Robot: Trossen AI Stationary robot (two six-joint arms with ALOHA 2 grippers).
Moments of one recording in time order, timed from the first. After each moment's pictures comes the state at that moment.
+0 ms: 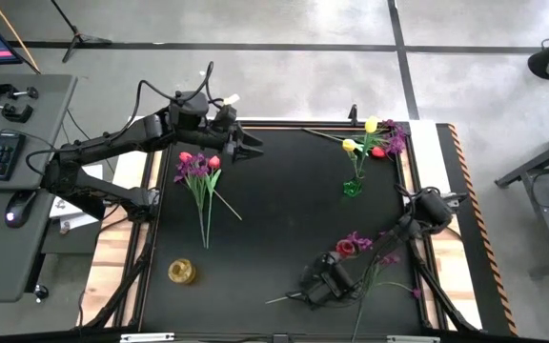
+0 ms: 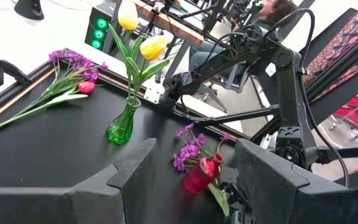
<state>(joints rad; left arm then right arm) 0.34 1.26 1.28 -0.34 0.38 -0.35 0.61 2.02 1.39 -0.83 -0.05 2.44</state>
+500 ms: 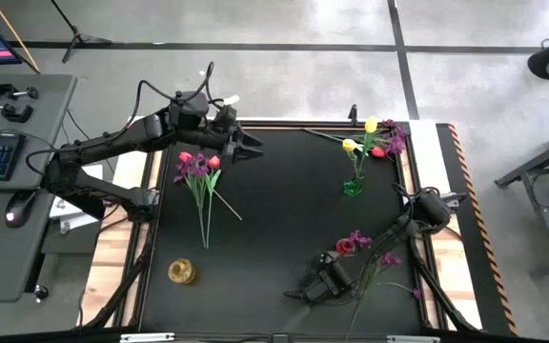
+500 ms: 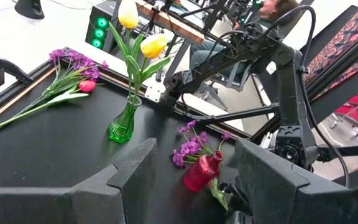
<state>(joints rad) 0.34 1.26 1.28 -0.34 0.38 -0.35 0.61 2.04 1.40 -0.83 -0.11 2.38</state>
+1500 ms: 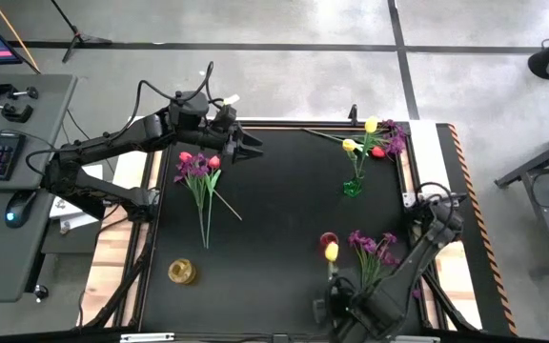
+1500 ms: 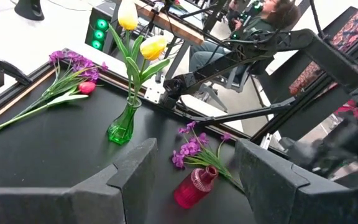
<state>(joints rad) 0.34 1.26 1.28 -0.34 0.38 -0.35 0.81 2.04 2.01 -1.38 0.22 2.16</state>
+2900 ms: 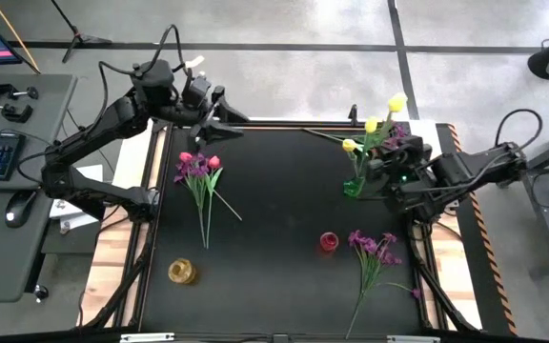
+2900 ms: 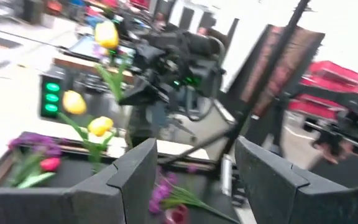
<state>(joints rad) 0.45 1.23 1.49 -0.34 0.65 -0.23 0.36 1.12 1.36 -1.57 1.09 1.48</state>
